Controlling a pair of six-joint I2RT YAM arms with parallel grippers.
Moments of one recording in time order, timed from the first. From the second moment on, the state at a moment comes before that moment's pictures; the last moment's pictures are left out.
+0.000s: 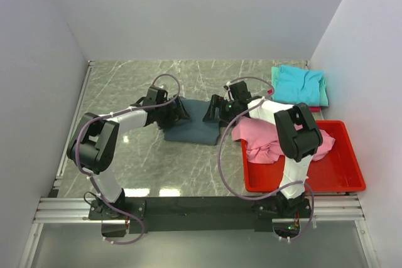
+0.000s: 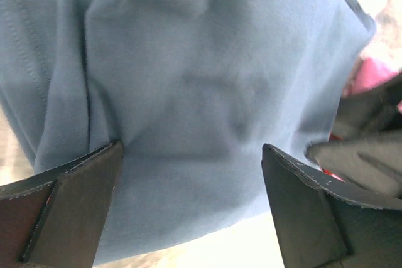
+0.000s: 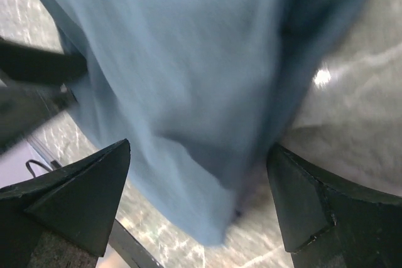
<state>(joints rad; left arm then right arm) -0.38 1.75 0.99 -0.09 0.23 -0.74 0.39 1.89 1.13 -0.19 -0.46 0.59</state>
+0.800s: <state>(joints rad) -0.43 1.75 0.98 -0.08 0.25 -0.81 0.58 2.06 1.38 -0.28 -0.29 0.46</state>
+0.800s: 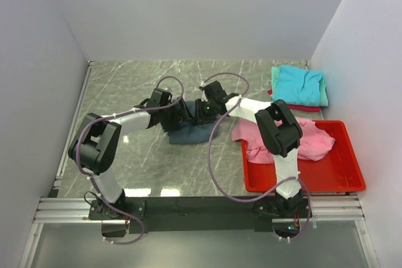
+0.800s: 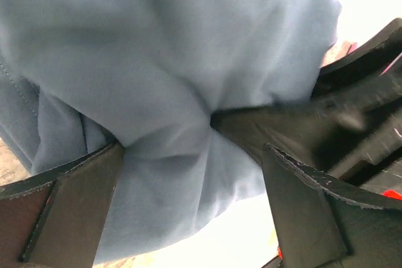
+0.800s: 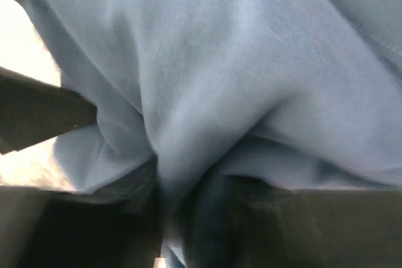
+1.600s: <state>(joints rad) -0.21 1.47 1.00 -0.37 0.21 -0.74 0.30 2.04 1.58 -0.62 -0.09 0.25</state>
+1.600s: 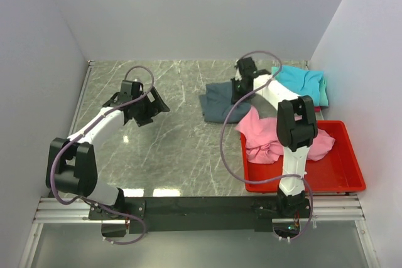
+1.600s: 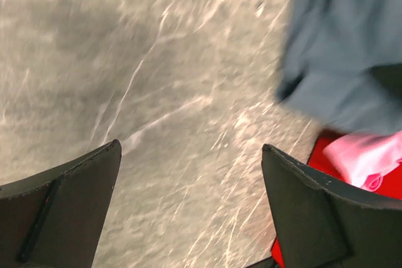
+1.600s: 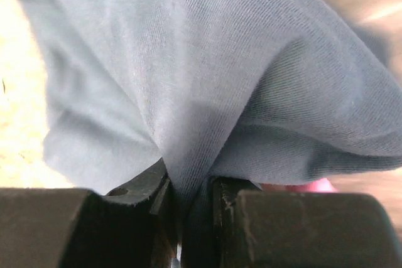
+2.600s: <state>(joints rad) -0.21 1.47 0.87 -0.39 0.22 -0.74 -0.15 2.10 2.13 -0.93 0.00 -0.06</state>
